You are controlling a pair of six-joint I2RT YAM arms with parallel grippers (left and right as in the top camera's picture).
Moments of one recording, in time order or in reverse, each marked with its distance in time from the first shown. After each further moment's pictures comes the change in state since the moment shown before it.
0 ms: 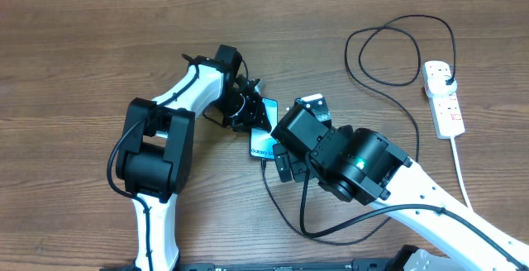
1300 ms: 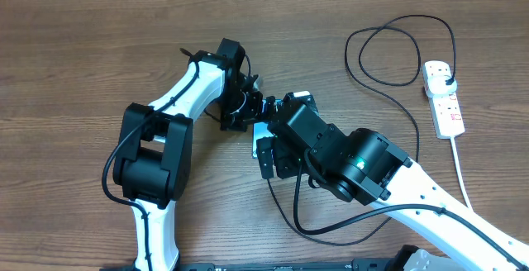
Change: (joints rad) left arm -0.011 -0.042 0.030 -0.070 -0.106 -0.084; right arm 0.000 0.000 0.000 0.143 -0.147 0.050
